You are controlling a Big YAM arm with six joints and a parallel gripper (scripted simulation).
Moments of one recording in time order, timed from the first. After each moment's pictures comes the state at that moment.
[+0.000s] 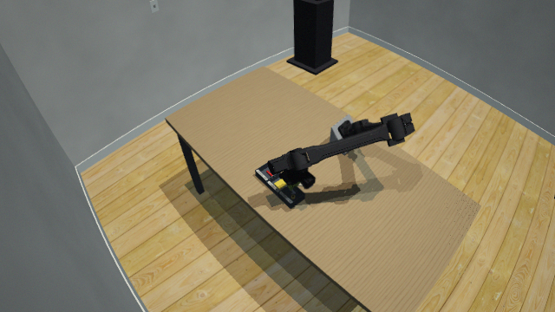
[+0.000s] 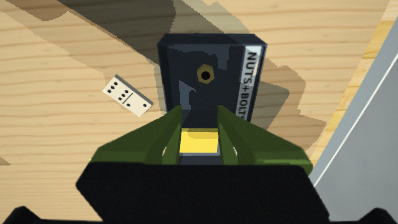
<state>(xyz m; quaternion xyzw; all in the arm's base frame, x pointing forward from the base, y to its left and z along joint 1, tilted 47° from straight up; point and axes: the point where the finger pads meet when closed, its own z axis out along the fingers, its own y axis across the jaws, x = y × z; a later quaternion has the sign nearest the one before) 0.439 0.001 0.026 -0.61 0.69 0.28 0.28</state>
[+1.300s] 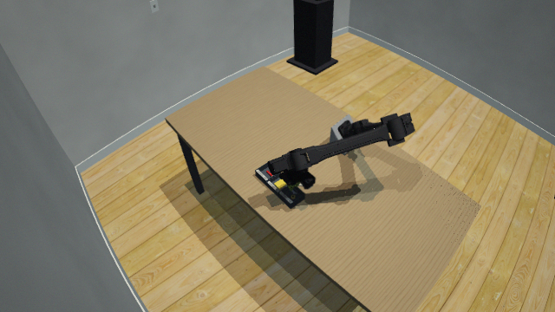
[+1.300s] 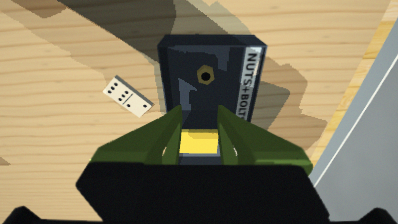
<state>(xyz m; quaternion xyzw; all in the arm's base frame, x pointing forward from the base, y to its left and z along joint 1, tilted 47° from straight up) 0.439 0.002 0.027 -0.61 0.69 0.28 0.28</state>
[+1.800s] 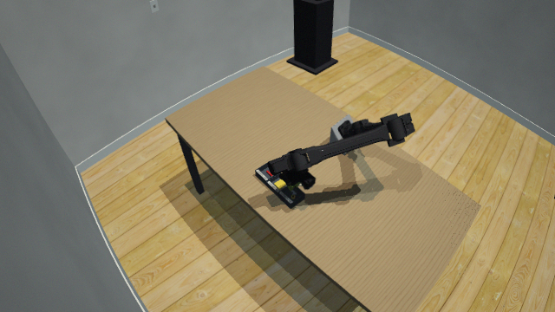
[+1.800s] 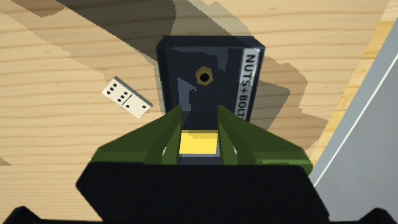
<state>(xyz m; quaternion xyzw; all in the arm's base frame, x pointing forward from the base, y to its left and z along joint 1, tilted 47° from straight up) 0.441 0.003 0.027 -0.61 0.69 0.28 0.28</state>
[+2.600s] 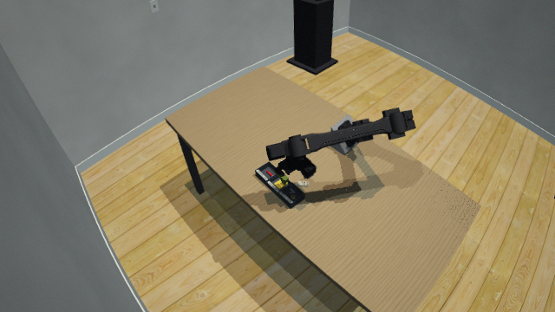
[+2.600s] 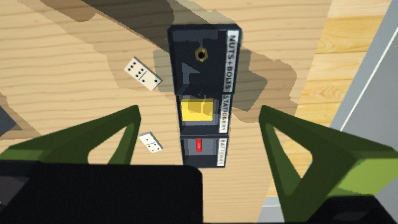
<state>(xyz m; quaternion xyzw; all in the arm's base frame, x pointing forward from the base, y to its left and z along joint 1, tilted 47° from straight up) 0.441 -0.049 0.077 -0.60 0.69 0.29 0.27</state>
